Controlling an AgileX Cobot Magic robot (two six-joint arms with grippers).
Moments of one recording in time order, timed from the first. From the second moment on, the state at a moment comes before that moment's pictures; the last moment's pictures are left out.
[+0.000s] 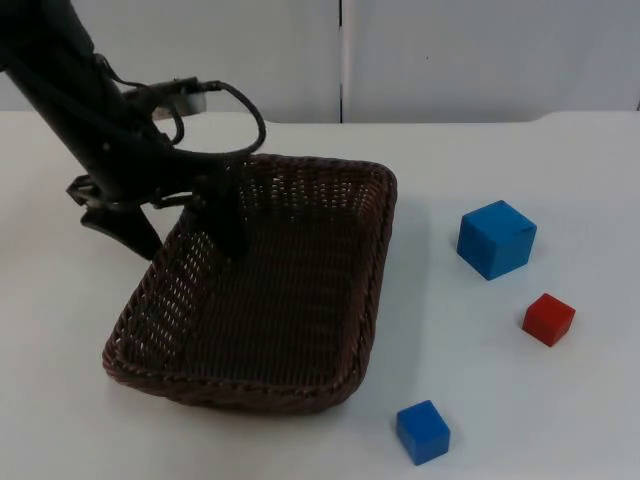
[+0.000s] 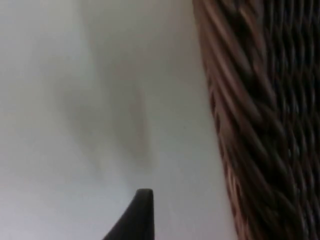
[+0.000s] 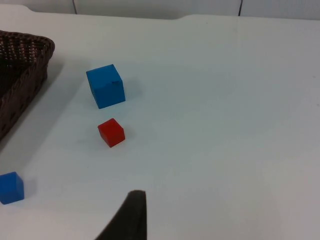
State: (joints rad) right arm 0.09 0.00 -0.52 0.01 1.08 -0.04; left arm -0.14 2.20 -1.47 -0.50 0.89 0.52
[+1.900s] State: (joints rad) right arm 0.09 0.00 -0.52 -0.02 1.08 -0.03; left arm -0.14 1.75 -1.36 -0.57 1.01 0.32
